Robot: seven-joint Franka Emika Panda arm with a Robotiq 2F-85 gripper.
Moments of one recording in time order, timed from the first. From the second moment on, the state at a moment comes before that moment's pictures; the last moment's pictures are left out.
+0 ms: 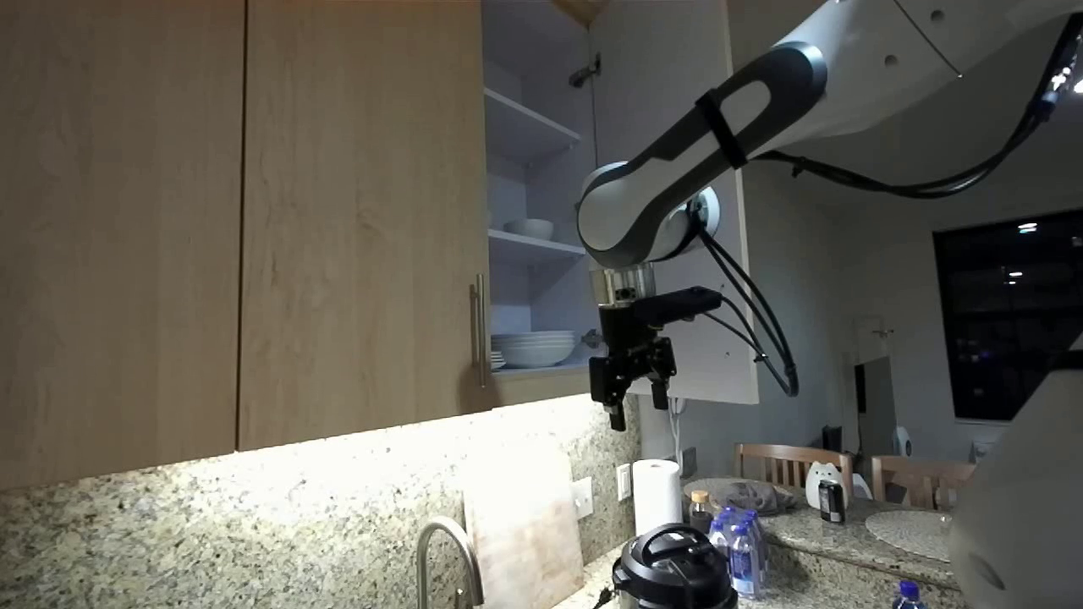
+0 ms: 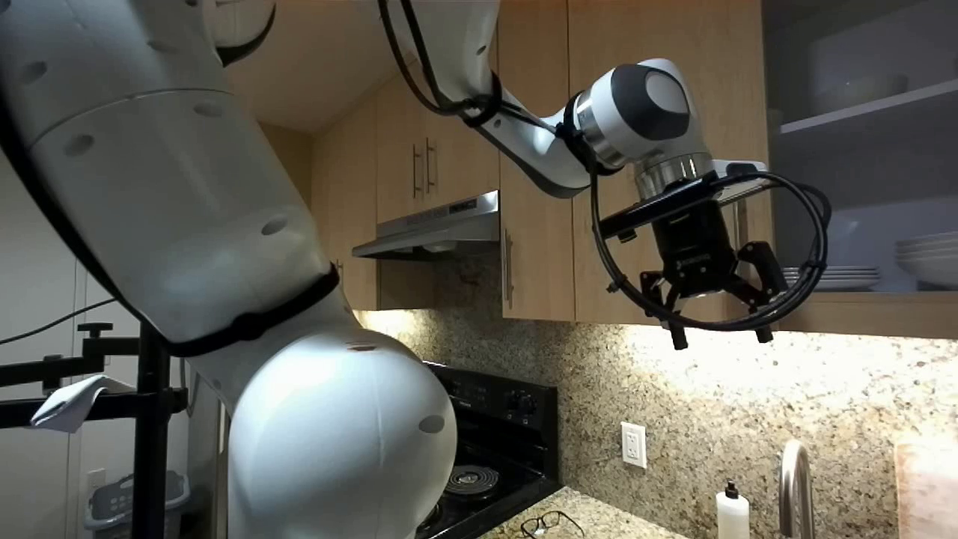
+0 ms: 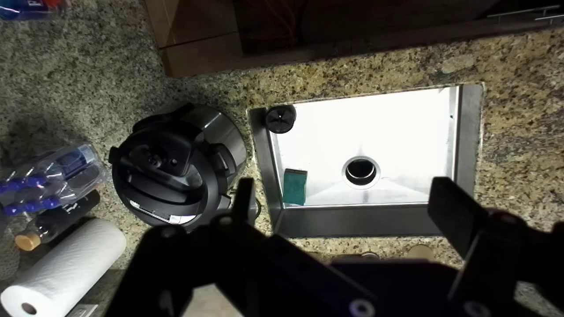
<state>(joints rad) -0.13 -0.53 -0.01 -2.43 -0.22 1.99 0.03</state>
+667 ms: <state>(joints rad) -0.13 -0.53 -0.02 -2.43 -0.22 1.99 0.03</state>
